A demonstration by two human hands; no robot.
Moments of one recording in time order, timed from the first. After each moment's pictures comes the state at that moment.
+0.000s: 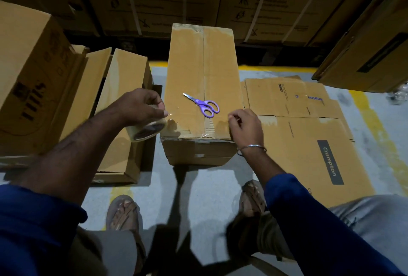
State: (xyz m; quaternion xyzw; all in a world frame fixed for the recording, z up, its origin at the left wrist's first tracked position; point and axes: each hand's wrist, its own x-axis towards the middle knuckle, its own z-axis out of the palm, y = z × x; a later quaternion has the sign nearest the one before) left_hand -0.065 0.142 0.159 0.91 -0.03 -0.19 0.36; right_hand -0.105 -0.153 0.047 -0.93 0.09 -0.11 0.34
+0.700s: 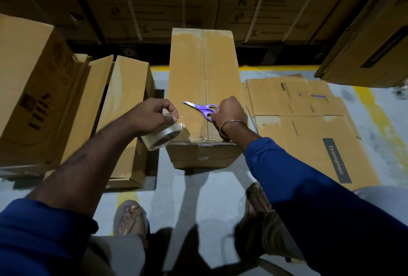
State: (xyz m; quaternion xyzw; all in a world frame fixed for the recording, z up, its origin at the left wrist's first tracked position) left_hand -0.067 0.131 0.155 0.89 -0.07 -0.23 0.39; right_hand -0.039 -0.105 0.069 -0.97 0.16 0.05 0.19
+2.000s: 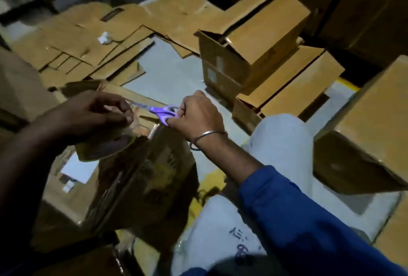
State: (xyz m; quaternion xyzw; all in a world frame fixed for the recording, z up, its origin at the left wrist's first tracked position) left_hand -0.611 0.455 0.352 0.85 0.29 -0.03 0.44; right_hand -0.429 0.302 0.269 -0.83 -0.42 0.18 0.31
